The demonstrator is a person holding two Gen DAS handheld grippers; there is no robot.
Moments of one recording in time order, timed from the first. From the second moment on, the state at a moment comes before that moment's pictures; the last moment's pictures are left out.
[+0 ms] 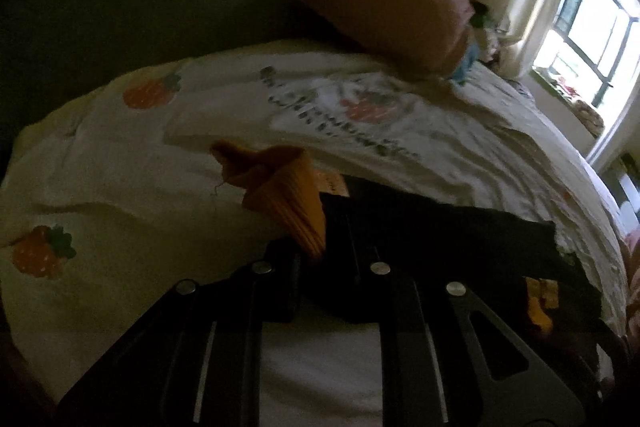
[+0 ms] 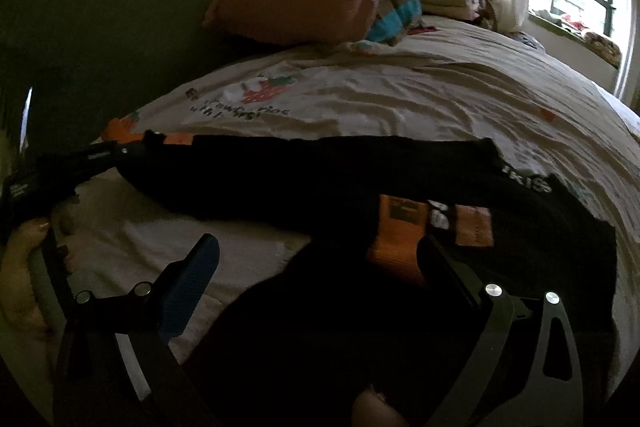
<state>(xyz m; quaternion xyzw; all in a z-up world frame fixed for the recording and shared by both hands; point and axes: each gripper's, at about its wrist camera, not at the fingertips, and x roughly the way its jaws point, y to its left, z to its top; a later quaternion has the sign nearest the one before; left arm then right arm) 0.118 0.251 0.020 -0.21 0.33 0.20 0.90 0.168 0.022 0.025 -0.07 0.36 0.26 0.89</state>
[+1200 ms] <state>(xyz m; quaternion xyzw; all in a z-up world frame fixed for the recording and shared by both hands) 0.176 0.054 0.113 -0.10 0.31 0.04 0.94 0.148 -0.239 0.041 0.10 0.31 0.09 0.94</state>
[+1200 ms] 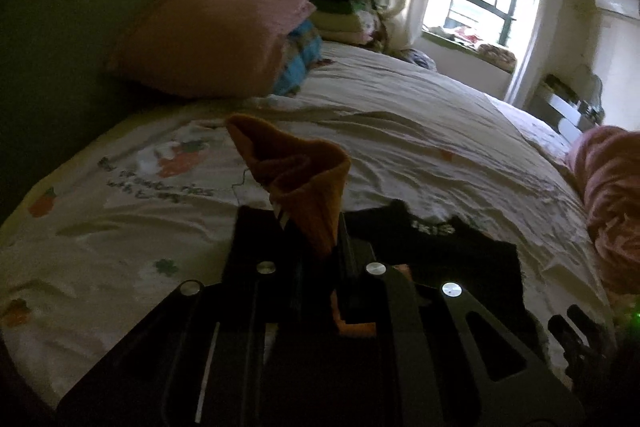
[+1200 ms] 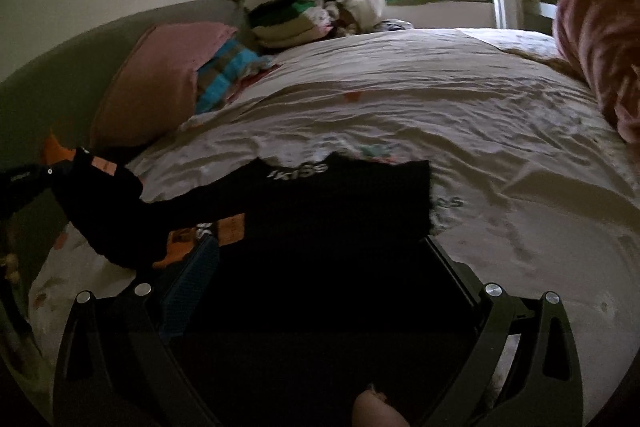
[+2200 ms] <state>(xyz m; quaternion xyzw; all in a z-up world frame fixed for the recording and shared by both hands) 0.183 -0.093 0.017 -0.04 0.42 -0.21 0.88 0.147 -0.308 0.022 0.18 0.34 0.01 0.92</state>
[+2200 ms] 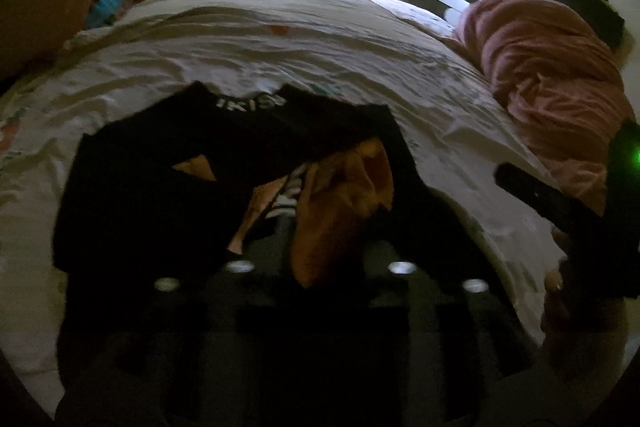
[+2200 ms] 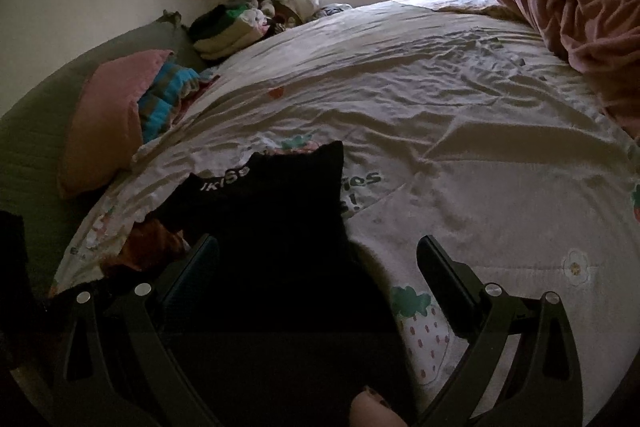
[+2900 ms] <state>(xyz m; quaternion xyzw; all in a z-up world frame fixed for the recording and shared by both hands) 0.172 0.030 0.034 -0.11 0.39 -0.05 0.91 0.184 -0.201 -0.051 0.13 0.49 0.10 0.86</state>
